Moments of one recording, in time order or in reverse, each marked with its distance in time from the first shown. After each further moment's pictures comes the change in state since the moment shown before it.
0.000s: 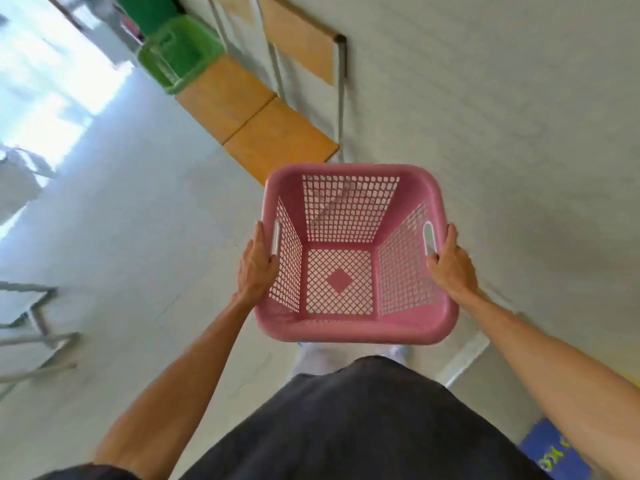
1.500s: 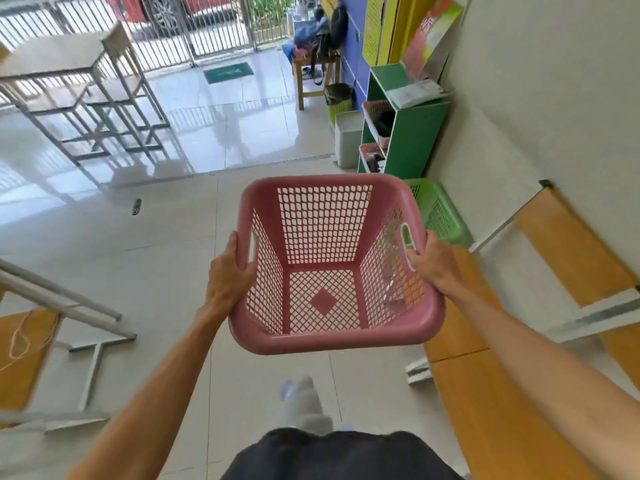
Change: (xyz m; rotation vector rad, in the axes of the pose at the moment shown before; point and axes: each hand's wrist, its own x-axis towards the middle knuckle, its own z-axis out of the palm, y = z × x) left_hand 0.540 -0.570 -0.512 -0.260 0.589 -0.229; right_hand 0.283 -1.046 0.250 0.033 -0.144 -0.695
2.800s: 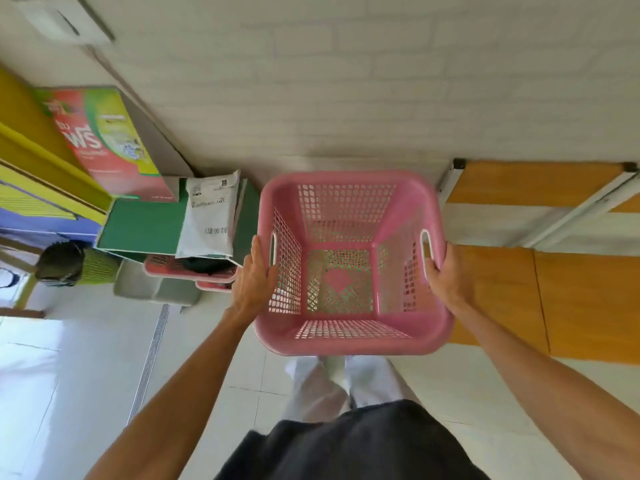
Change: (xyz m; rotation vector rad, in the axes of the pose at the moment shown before) left_hand 0.668 0.279 0.477 0.319 -0.907 0.919; right_hand 0.388 0.090 0.039 0.235 0.724 1.207
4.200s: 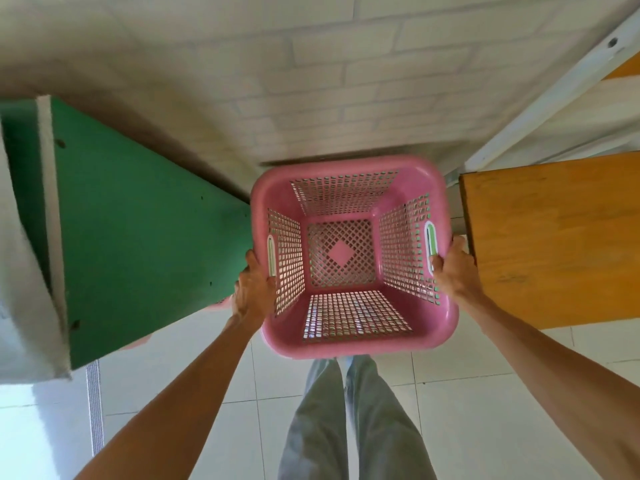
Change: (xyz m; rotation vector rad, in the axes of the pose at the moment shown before) left_hand 0.182 -0.151 0.323 -0.050 -0.408 -0.109; right_hand 0.104 0.155 0.313 -0.171 -0.184 0.374
